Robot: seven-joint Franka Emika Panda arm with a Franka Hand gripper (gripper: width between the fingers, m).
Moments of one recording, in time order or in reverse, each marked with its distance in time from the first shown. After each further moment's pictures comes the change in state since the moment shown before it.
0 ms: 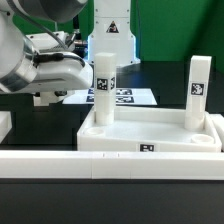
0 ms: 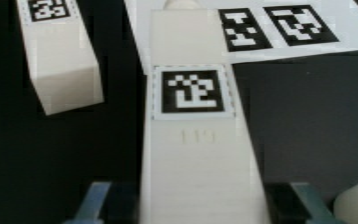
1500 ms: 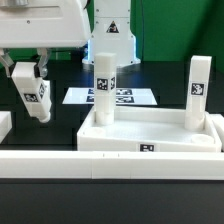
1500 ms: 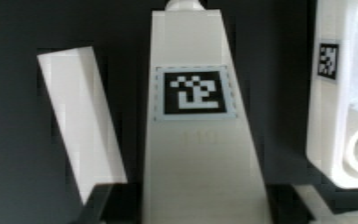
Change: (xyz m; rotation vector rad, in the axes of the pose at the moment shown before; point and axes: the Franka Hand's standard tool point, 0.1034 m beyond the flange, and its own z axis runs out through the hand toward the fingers) arm 0.008 -0.011 -0.109 -0.176 0.946 -0.049
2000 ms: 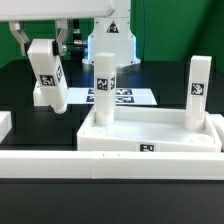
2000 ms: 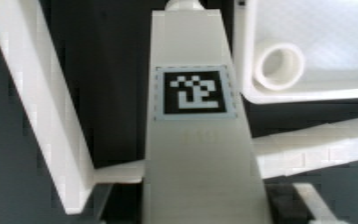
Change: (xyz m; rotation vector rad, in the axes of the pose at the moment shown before) arm 0.023 -0.040 -0.032 0.038 0.000 0.010
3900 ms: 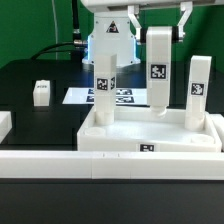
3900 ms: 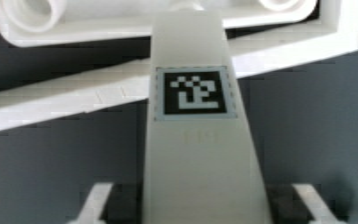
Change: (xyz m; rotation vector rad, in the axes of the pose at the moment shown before) arm 0.010 -0.164 -0.019 0.012 0.313 0.034
